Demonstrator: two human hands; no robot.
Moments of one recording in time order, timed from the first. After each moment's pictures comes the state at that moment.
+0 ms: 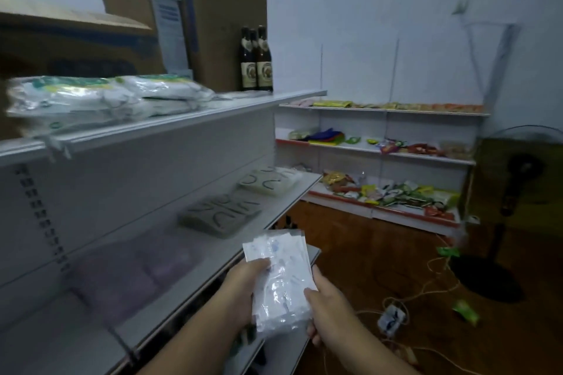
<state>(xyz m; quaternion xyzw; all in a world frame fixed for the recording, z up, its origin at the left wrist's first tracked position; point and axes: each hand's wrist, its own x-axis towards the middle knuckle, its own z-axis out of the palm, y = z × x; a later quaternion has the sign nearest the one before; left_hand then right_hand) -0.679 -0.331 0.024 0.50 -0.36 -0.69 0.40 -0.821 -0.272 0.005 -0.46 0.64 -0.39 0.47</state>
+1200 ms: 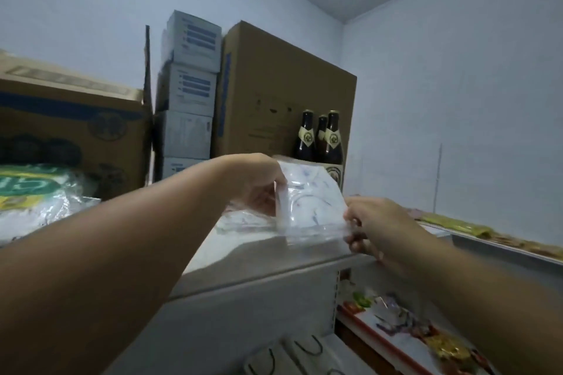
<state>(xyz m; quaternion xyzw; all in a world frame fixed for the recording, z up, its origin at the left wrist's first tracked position) -0.741 -0.808 0.337 0.61 -0.53 -0.41 0.42 -0.938 -0.802 0.291 -0.61 0.48 -0.47 0.43</state>
